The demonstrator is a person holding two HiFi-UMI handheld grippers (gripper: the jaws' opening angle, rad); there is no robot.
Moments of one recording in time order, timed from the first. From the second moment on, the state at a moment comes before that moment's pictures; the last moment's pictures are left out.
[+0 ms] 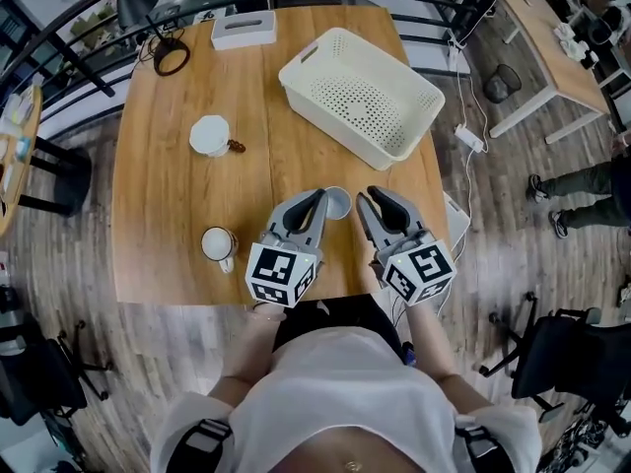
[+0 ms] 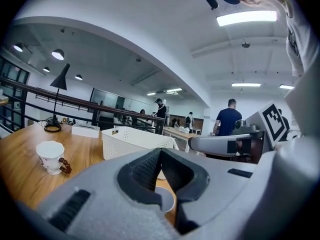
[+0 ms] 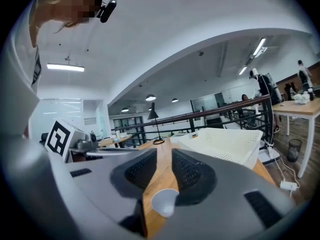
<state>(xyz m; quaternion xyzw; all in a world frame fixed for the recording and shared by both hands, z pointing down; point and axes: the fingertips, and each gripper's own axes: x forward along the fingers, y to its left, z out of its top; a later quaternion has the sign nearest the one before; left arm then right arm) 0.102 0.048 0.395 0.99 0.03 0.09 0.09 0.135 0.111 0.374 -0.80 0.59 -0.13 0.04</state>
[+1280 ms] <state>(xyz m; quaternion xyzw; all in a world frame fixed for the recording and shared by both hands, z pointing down) 0.092 0.012 0.445 0.98 -0.01 0.13 0.13 0.102 0.058 0.509 -0.47 0.73 -0.26 -0.42</state>
